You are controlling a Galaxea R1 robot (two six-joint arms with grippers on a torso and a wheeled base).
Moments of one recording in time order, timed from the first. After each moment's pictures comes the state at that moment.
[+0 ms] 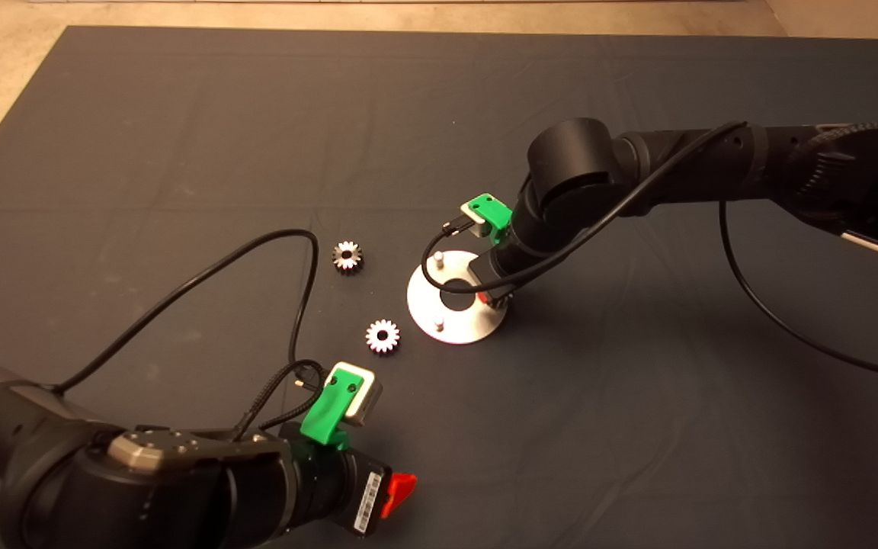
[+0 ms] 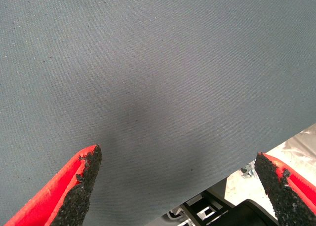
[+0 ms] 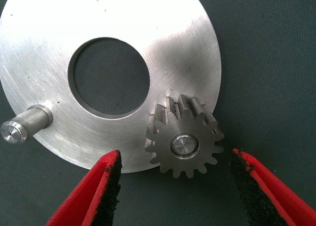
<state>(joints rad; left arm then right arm) 0.00 2.38 -0.34 0.98 1.53 -1.56 0.33 2.80 -1.19 -0.42 -1.52 1.09</state>
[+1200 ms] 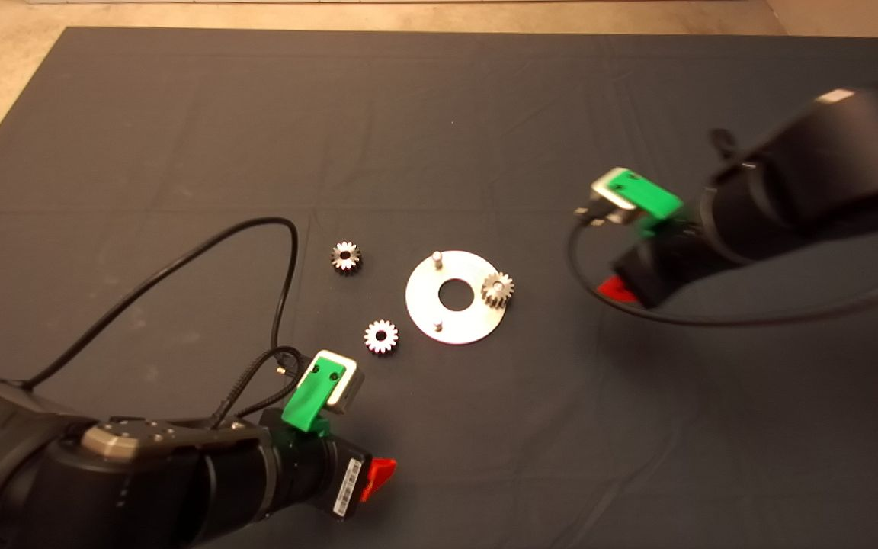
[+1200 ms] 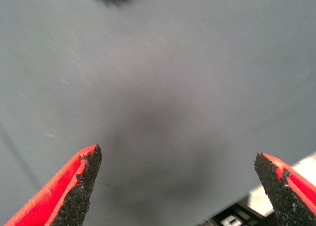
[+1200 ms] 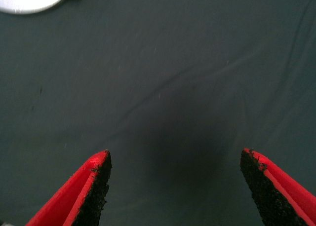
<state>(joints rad) -0.04 2.32 -0.34 0.99 1.53 -1.48 0.49 2.28 -0.60 -0.42 -1.54 1.13</state>
